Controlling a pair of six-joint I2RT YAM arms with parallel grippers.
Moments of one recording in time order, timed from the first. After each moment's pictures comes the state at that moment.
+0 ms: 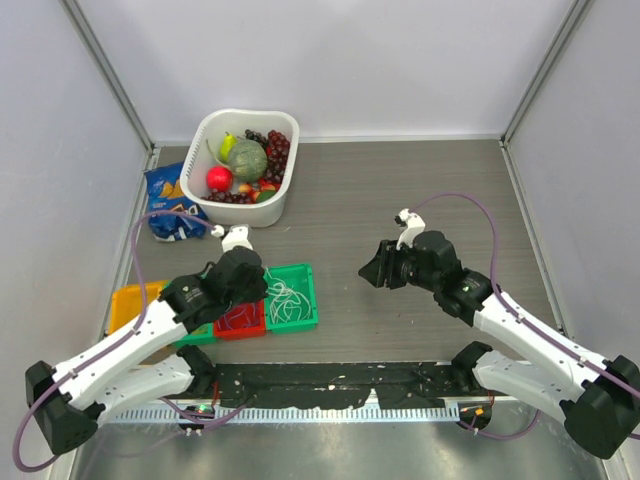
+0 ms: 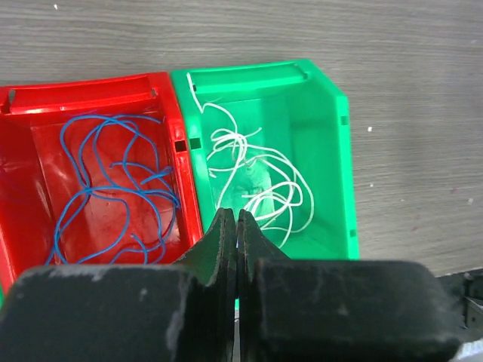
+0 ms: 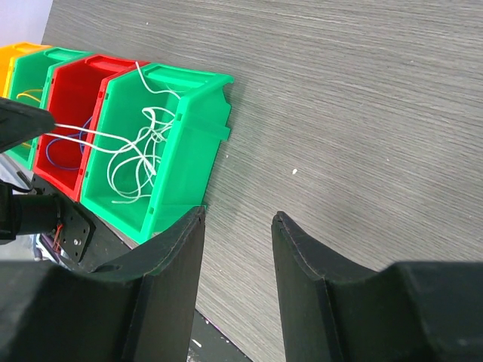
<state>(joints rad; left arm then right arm) -0.82 0.84 0.77 -0.73 -0.35 -0.78 0.64 0.91 0.62 -0.21 -0.16 0.53</state>
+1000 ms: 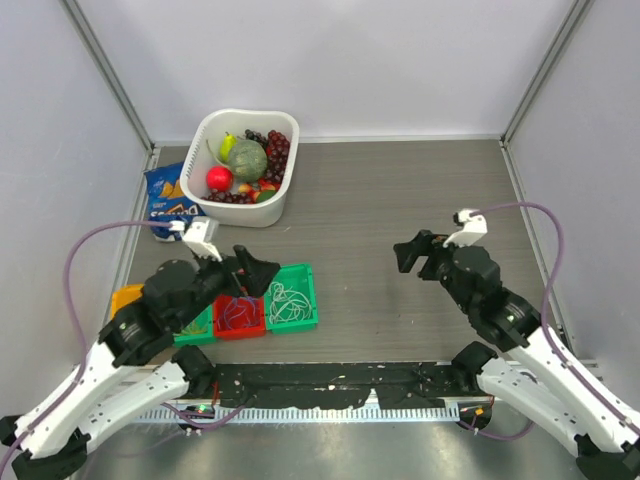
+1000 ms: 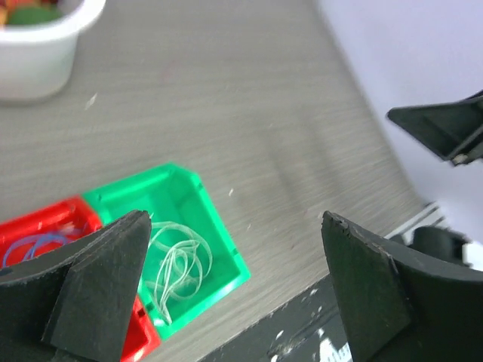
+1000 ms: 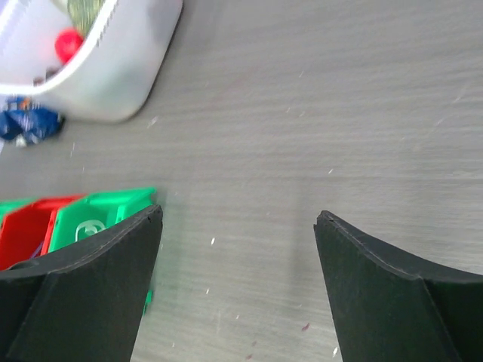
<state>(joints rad) -0.82 0.57 0.82 -0.57 -0.21 -0.60 0.64 0.62 0.66 -0.38 0.28 0.53</state>
